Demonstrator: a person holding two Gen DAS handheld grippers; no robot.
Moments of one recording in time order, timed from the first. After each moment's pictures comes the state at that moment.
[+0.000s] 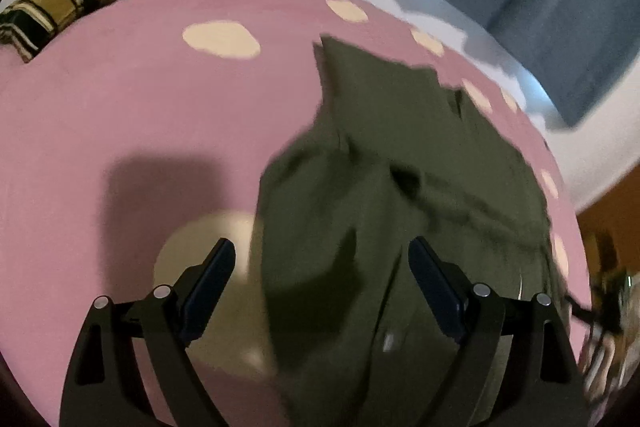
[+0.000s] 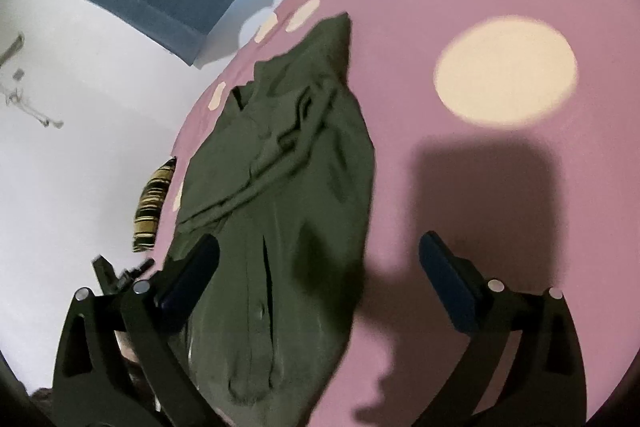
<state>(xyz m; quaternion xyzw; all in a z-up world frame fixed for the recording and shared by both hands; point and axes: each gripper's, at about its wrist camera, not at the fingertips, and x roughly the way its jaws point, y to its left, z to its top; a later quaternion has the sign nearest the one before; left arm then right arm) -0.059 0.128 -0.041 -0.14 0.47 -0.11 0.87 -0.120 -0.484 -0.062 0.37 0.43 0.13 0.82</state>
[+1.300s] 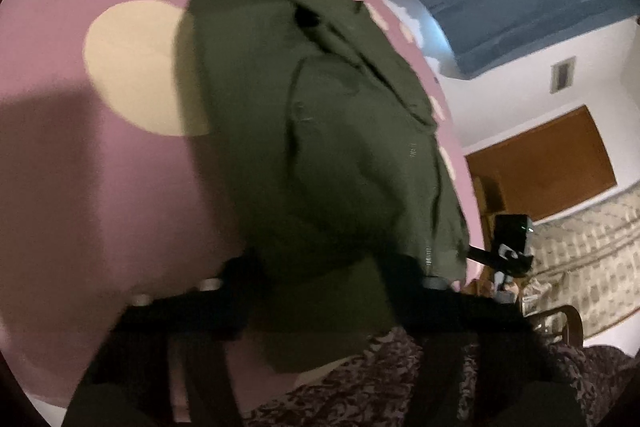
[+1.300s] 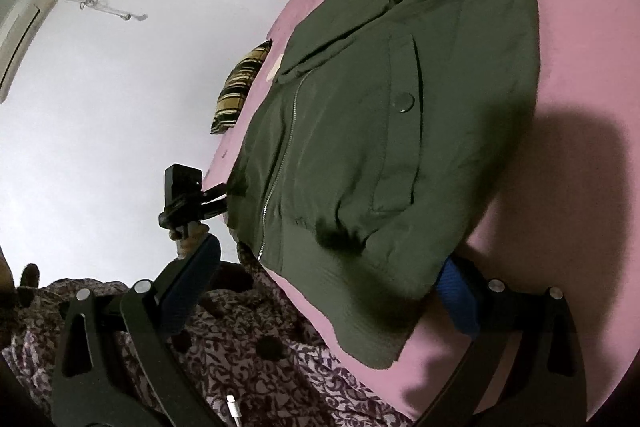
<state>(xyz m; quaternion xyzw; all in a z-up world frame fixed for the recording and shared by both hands) -0.123 0.121 -0.082 -0.26 0.53 -0.31 0.75 -0.175 -0.388 -0.066 0.31 0.48 0.35 0.74</state>
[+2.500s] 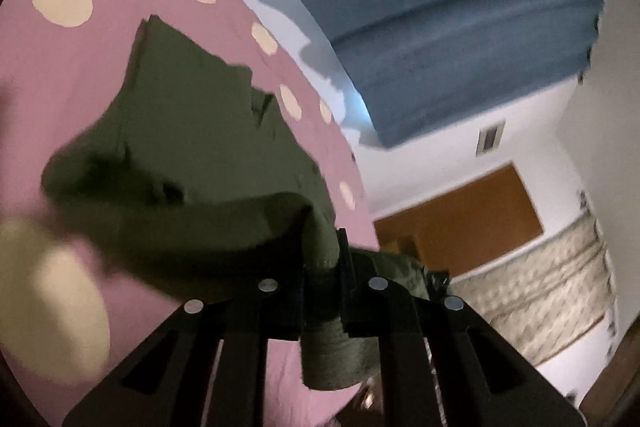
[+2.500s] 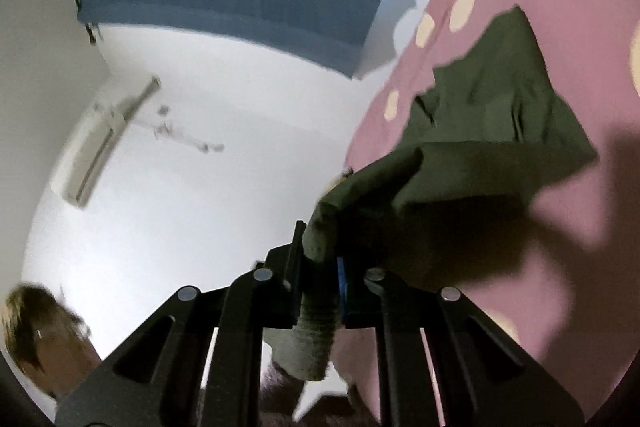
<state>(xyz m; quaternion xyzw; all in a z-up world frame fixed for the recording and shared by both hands) 0.006 0.104 -0.008 -0.40 0.40 -0.39 0.73 -0.071 -0.470 -0.008 0.52 0.28 0.37 0.72</state>
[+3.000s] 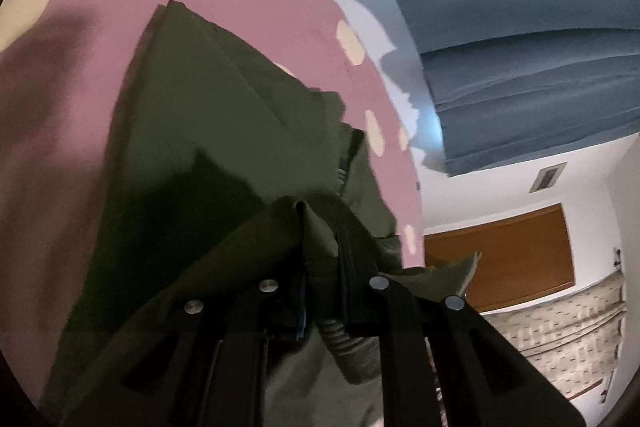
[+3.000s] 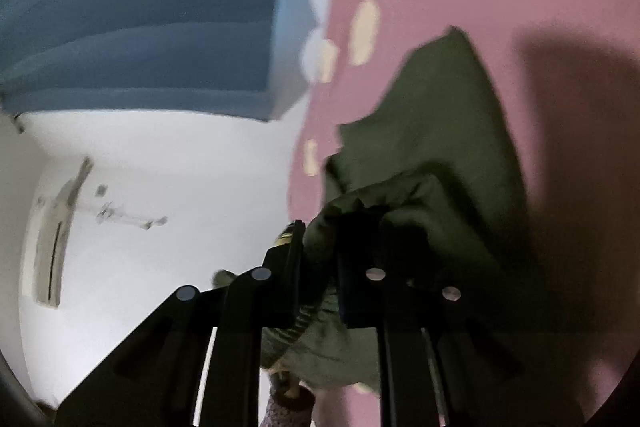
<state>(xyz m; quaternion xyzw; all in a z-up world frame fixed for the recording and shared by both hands) 0.154 0.066 -0.076 -0.39 0.48 -0.30 0.72 0.101 -0.489 -0.097 0.59 0.35 0.24 0.69</state>
